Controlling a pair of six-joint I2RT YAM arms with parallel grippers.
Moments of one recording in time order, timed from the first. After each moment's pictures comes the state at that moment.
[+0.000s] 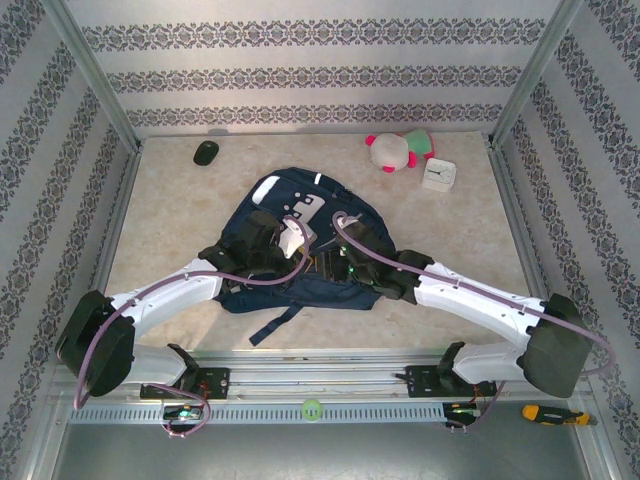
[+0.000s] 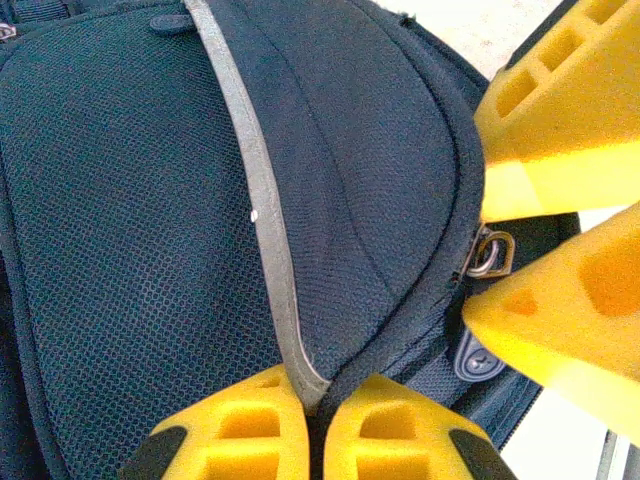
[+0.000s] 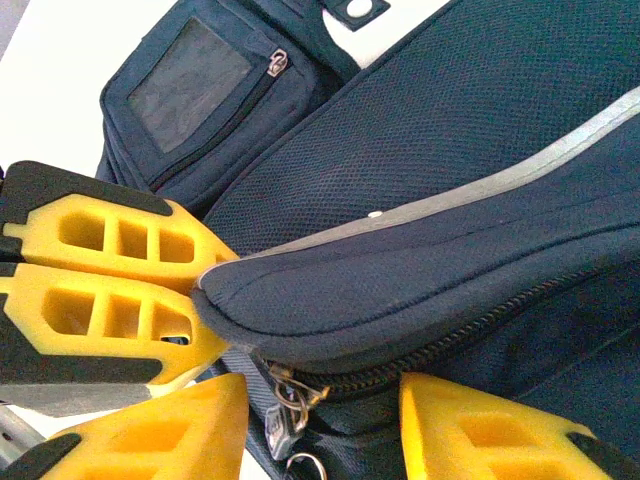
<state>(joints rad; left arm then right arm) -0.63 1.33 0.81 -0.18 0.34 0.07 0.89 1.28 0.91 -0.40 0.06 0.63</state>
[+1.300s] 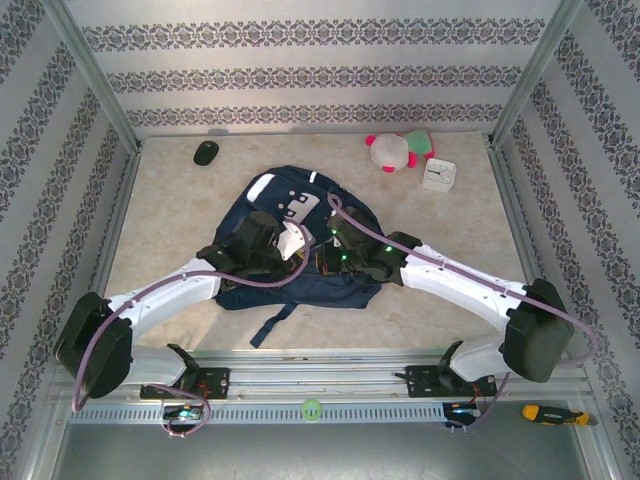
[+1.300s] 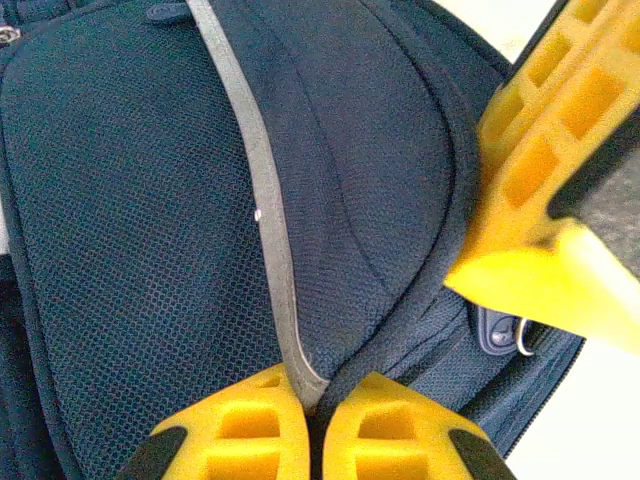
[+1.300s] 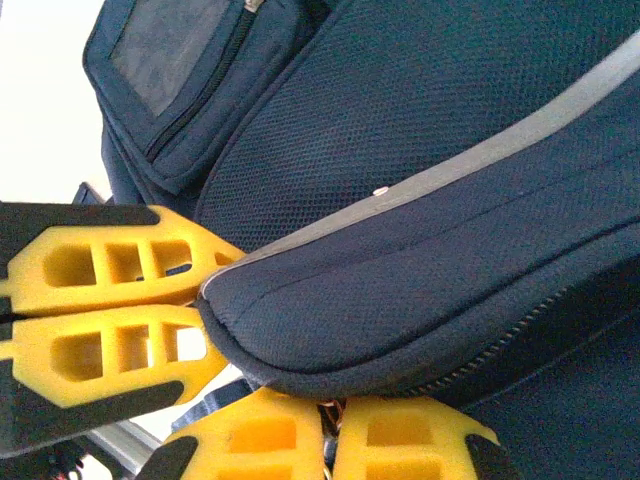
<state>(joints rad) -0.63 1.32 0.82 -0.25 0.28 0.17 0.84 1.40 1.04 -0.53 -0.09 0.77</state>
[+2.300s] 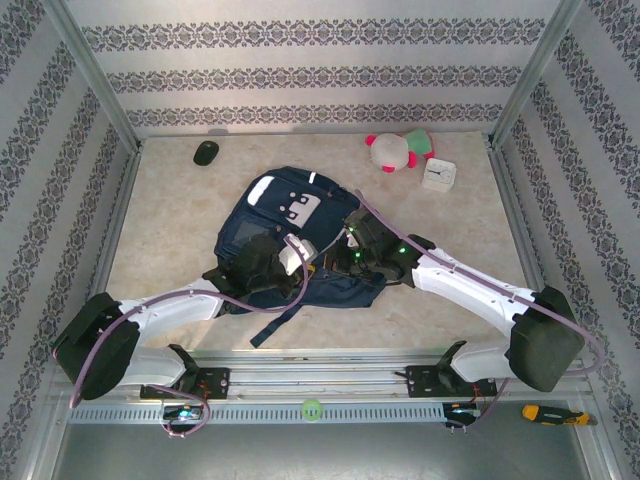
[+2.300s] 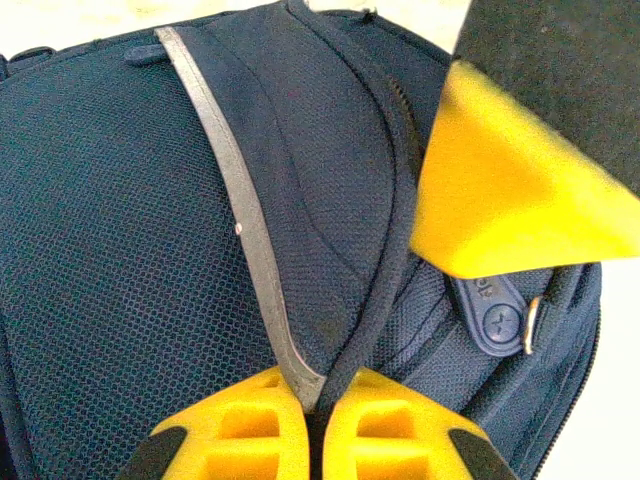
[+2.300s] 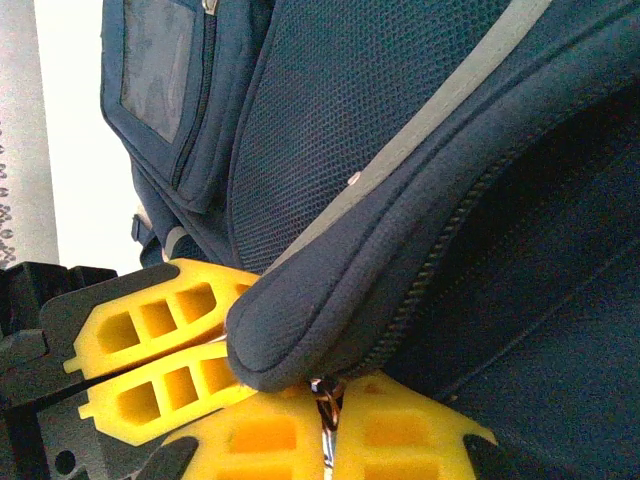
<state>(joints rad) -0.71 1.30 0.59 0.14 0.22 0.12 0.73 1.34 0.94 -0.47 -0.27 0.94</state>
